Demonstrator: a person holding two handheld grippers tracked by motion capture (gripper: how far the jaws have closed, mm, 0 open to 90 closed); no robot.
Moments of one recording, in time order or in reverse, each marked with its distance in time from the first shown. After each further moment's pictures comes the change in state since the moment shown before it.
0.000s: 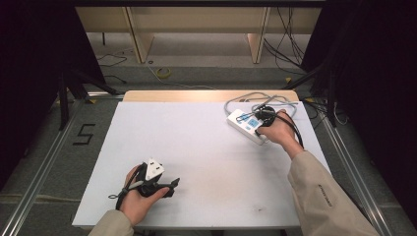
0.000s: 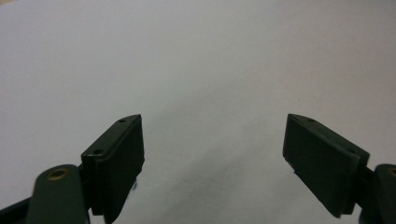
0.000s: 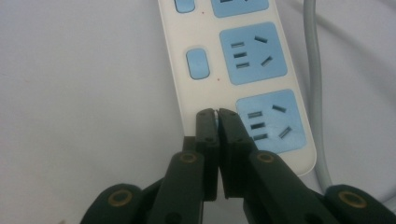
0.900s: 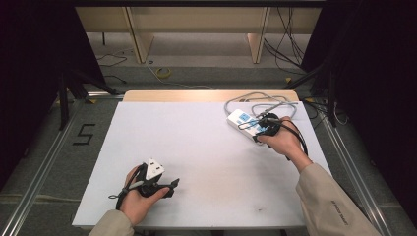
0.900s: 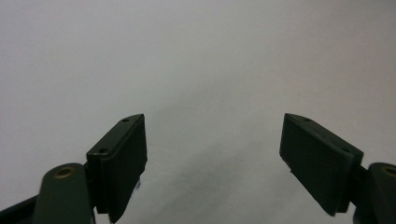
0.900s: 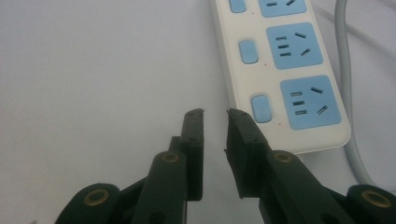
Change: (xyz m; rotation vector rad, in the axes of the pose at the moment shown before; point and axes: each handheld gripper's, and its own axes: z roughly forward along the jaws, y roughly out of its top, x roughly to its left) left arm 0.000 -0.001 0.000 0.019 -0.003 -0.012; right arm 0.022 -0.028 -0.025 -0.105 0.067 -0.045
